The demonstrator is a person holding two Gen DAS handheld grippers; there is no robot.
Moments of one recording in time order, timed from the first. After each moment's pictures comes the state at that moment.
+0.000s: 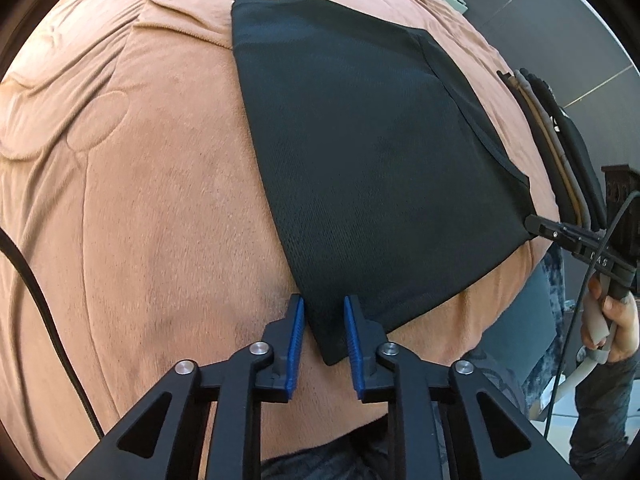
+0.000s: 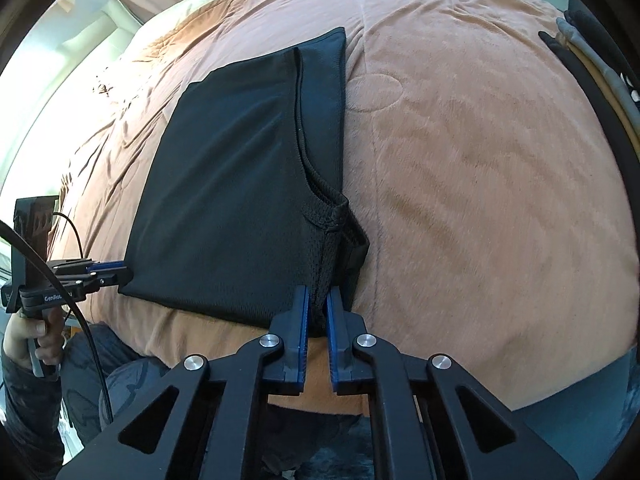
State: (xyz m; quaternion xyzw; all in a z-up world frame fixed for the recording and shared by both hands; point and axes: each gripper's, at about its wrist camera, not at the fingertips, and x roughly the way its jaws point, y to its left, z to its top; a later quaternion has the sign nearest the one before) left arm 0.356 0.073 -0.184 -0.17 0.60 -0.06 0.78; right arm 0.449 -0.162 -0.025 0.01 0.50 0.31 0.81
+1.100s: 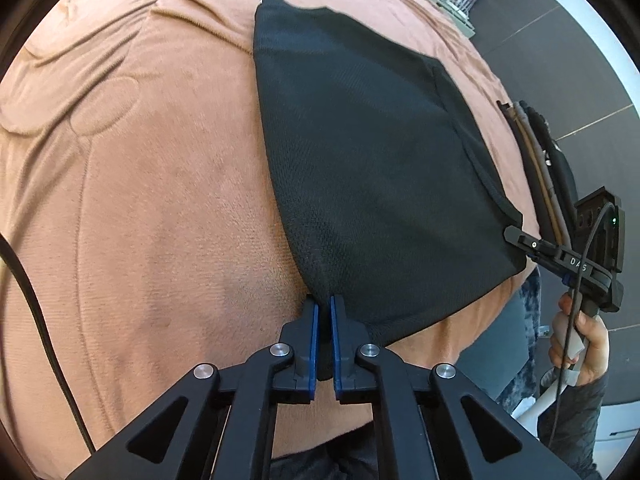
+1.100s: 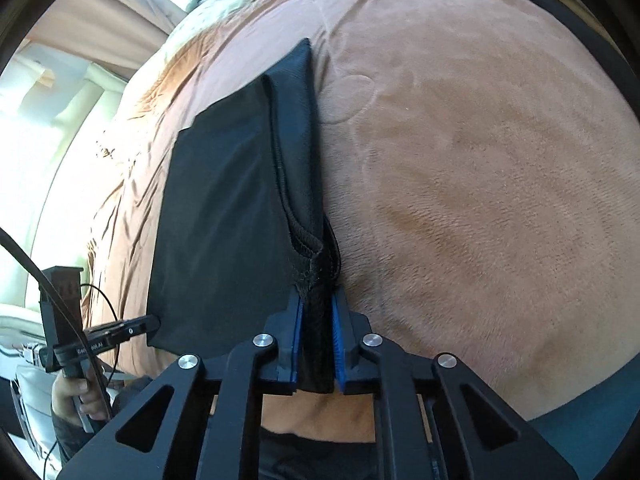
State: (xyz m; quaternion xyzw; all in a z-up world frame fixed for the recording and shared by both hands) left arm 0.348 0.095 -0.178 -0.23 0.58 -0.06 0.78; right arm 0.466 -0.180 -0.041 0.14 0.51 0.30 0.79
